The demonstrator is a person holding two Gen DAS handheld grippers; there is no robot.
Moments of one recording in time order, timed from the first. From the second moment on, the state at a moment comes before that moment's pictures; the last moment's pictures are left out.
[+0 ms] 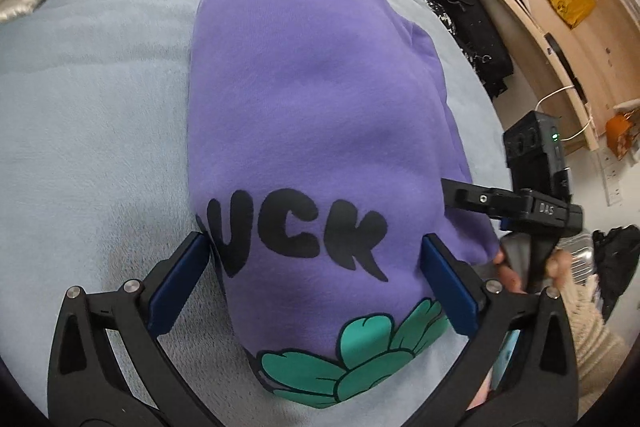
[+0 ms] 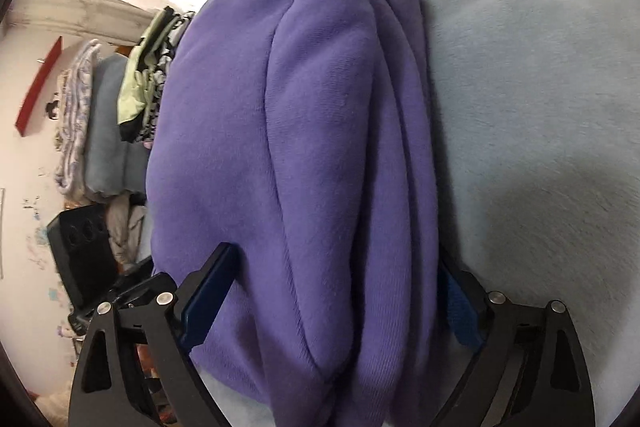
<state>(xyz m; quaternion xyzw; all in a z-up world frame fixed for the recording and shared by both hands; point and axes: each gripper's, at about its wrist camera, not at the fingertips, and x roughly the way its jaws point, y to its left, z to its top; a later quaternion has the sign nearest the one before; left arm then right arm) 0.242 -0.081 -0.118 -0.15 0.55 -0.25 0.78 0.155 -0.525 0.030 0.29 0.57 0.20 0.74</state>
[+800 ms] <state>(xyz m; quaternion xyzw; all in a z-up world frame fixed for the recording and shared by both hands) 0.262 -0.129 -0.126 -0.16 0.56 -0.23 0.78 0.134 -0.498 0.045 0.25 0.50 0.21 0.80</state>
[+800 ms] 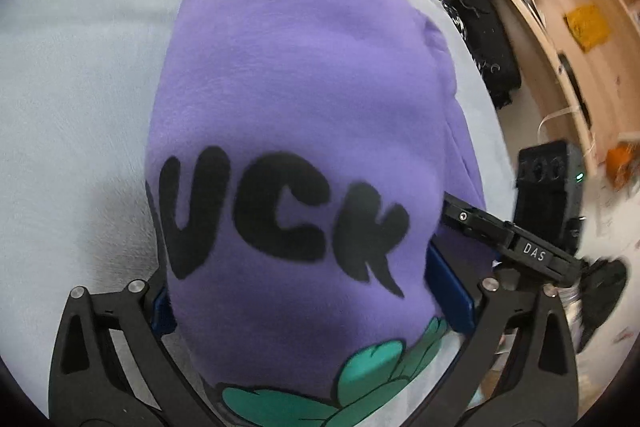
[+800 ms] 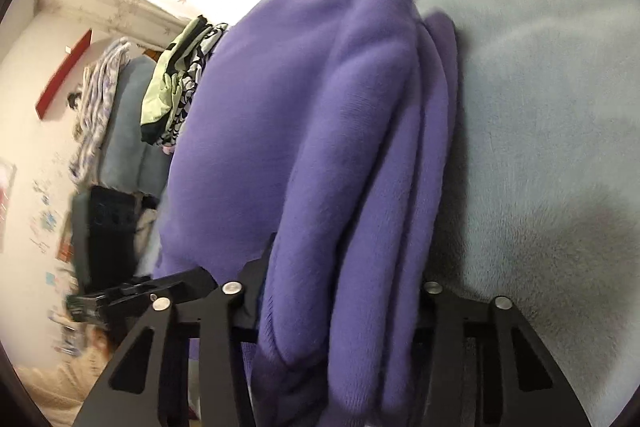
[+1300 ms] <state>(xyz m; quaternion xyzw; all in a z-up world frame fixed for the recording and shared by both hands) 0.197 -0.030 -0.029 -0.17 0.48 -0.23 0.83 0.072 -0.402 0.137 0.21 0.42 0.23 0.85</state>
